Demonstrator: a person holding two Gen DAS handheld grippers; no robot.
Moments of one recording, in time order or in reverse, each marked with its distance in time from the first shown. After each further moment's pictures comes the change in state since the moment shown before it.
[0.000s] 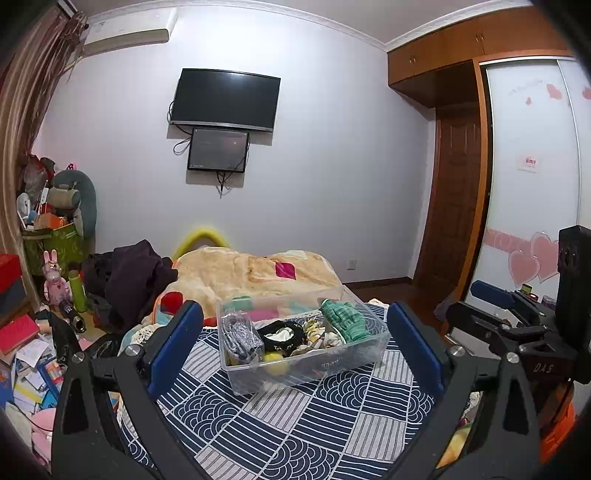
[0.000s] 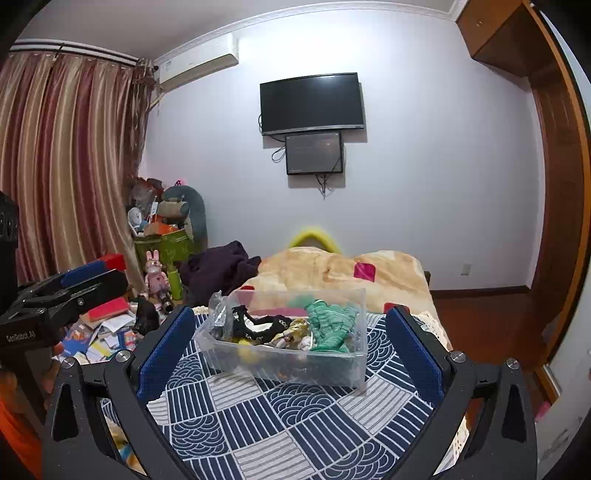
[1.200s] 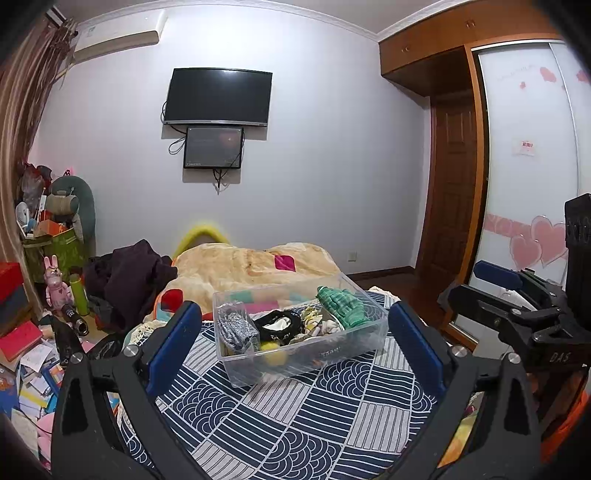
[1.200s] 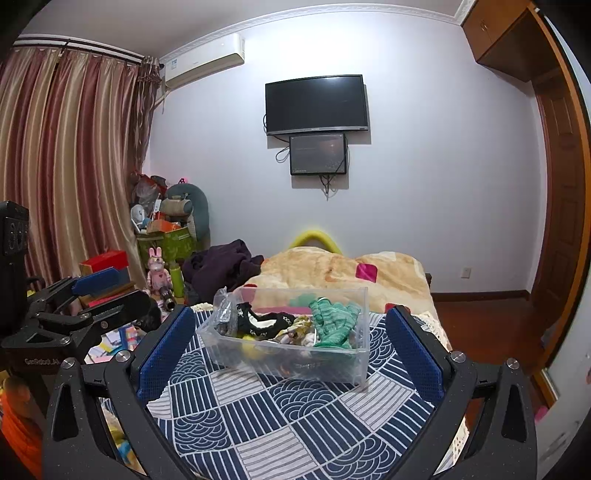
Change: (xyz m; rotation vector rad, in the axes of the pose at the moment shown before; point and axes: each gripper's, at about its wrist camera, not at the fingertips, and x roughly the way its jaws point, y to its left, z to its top) left arm 0.000 -0.009 -0.013 0.048 0.019 0.005; right arm -0.007 0.009 -0.003 -0.028 0.002 0.003
